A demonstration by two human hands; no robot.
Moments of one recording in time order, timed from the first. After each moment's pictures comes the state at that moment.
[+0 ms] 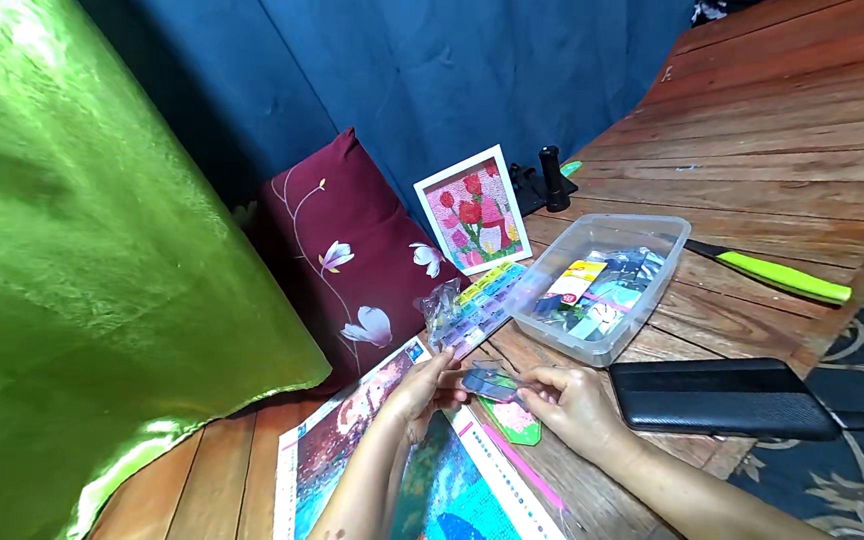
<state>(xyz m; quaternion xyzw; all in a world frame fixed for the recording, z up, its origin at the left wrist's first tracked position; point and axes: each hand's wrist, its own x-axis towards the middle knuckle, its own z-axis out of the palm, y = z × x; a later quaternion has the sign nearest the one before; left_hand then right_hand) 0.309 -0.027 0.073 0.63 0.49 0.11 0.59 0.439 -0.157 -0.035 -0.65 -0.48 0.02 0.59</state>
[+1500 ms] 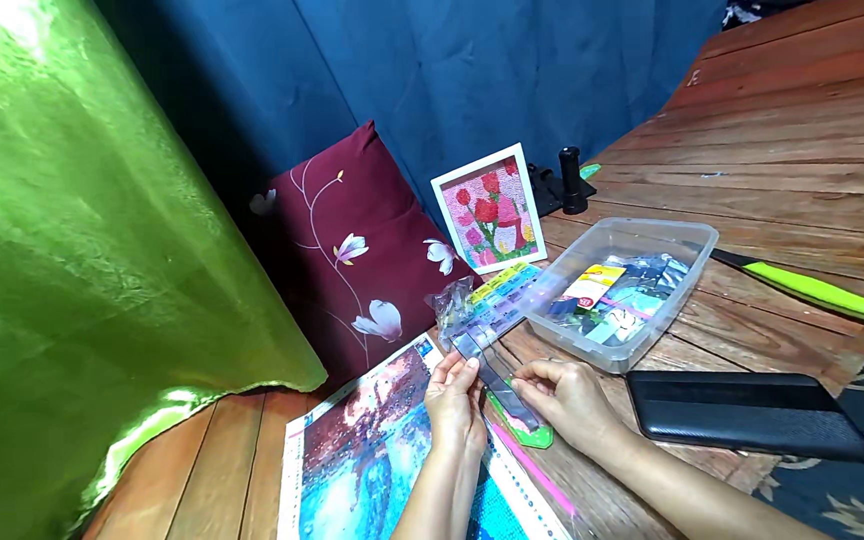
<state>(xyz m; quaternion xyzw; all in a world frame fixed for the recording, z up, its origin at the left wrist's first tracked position) 0.336 -0.066 0.028 0.35 0.42 0.51 0.67 0.435 -0.147 -0.014 -0.65 -0.49 0.07 0.57</state>
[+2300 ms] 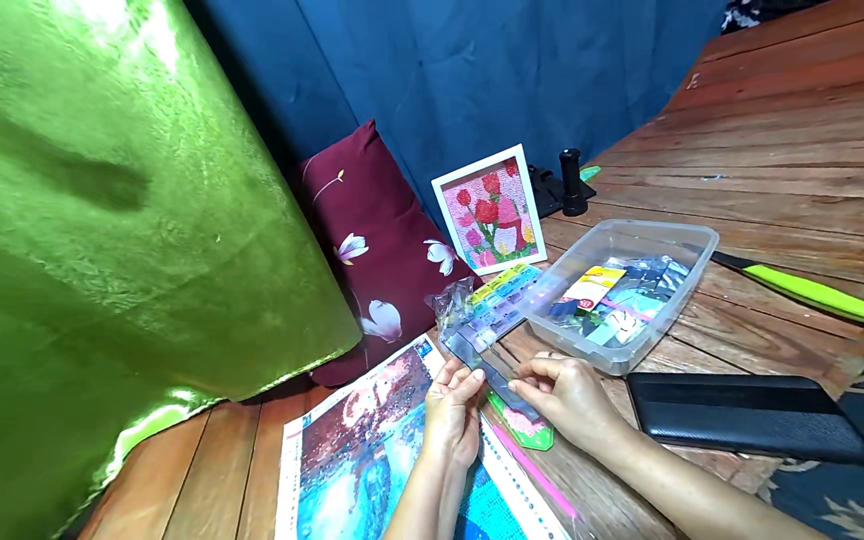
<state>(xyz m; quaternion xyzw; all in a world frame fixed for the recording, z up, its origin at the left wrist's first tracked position) 0.320 -0.059 0.023 0.38 0.38 0.44 0.72 0.438 -0.145 -0.007 -0.66 -0.49 0.08 0.56</state>
